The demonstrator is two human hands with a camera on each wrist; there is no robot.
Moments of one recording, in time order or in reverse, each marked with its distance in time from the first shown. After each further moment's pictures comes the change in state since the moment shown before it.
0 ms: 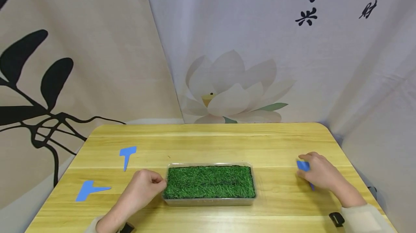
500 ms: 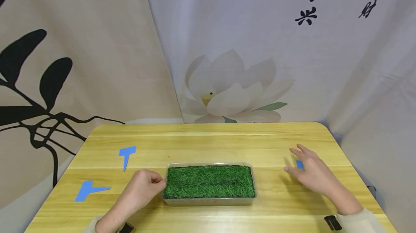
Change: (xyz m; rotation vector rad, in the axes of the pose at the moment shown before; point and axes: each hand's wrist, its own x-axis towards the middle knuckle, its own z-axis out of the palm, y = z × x) left_hand 0.000 0.001 -0.001 -0.016 -0.007 -0.017; right_hand -0.008 -0.040 0.002 0.091 0.119 -0.050
